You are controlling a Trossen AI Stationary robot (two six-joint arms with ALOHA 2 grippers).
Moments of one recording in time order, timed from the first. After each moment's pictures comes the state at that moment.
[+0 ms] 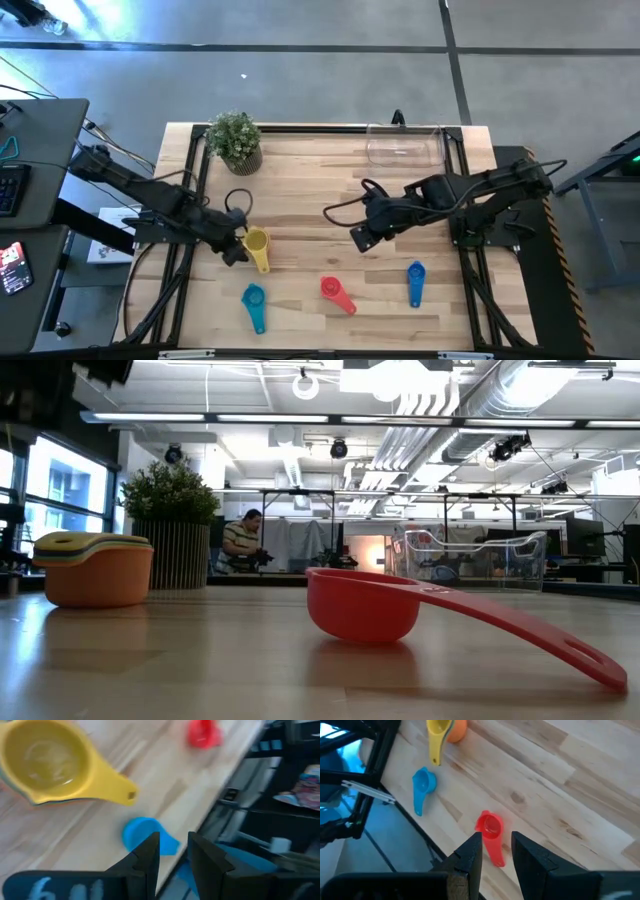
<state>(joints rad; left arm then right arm) -0.44 0.94 0.80 -0.71 0.08 -1.29 0.29 1.52 1.59 -1.04 0.07 1.26</state>
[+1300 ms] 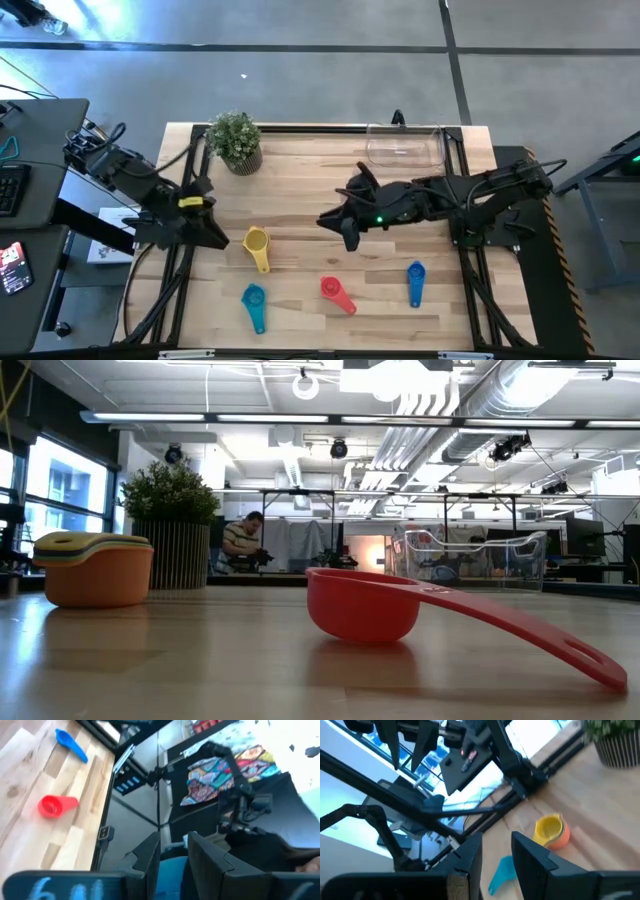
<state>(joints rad) -0.53 0.92 1.35 -0.71 -0.01 -1.02 0.29 1.52 1.59 -0.40 0.25 0.85</state>
